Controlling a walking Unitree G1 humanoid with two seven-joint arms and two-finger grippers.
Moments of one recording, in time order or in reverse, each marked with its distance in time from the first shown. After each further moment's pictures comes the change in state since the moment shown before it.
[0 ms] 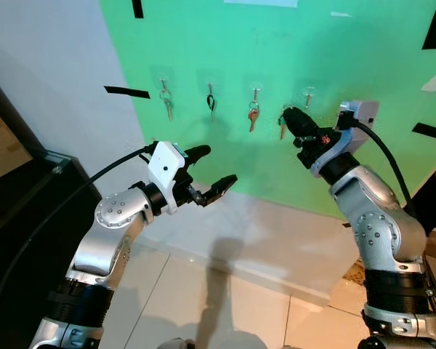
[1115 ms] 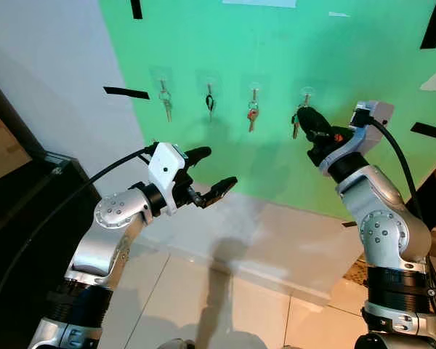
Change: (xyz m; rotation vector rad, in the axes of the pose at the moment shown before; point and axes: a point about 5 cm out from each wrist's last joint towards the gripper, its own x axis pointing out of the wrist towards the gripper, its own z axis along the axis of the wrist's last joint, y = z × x) left arm -0.001 0.000 -0.001 0.000 0.008 -0.015; right arm -0.004 -0.013 0.002 0.085 -0.027 -0.089
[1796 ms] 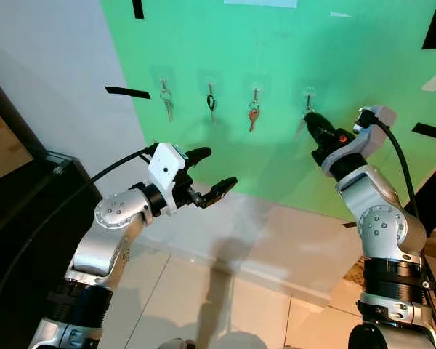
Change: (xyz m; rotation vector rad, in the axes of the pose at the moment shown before) left arm 0.001 -0.001 0.000 -0.004 -0.003 -0.001; right arm 0.006 -0.018 -0.009 0.116 0.030 -0.127
